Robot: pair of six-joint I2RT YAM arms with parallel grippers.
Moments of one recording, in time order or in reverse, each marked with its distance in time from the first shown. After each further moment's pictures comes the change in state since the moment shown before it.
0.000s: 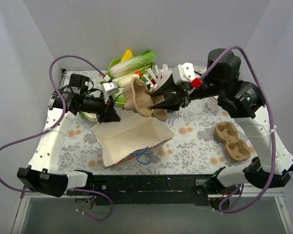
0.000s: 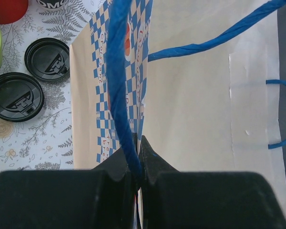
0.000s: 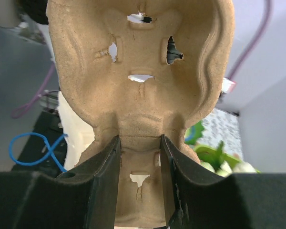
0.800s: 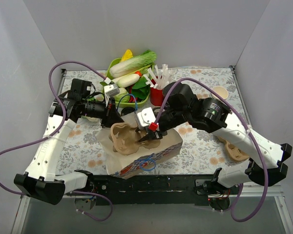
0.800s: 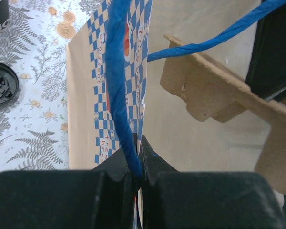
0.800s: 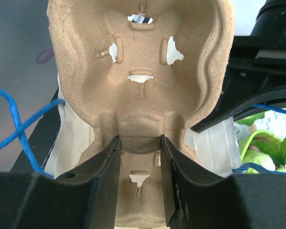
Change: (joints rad) left arm -0.047 -0.069 -0.070 0.086 0.163 -0.186; right arm 0.360 0.005 -0.300 -0.058 0.263 -0.179
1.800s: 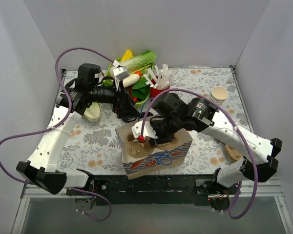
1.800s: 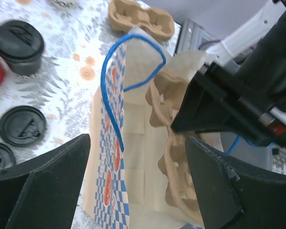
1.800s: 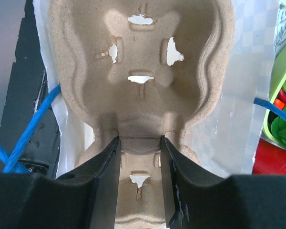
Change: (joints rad) left arm -0.141 0.120 0.154 0.248 -0.099 -0.274; right arm 0.050 0.068 0.021 -0.392 0.362 -0.114
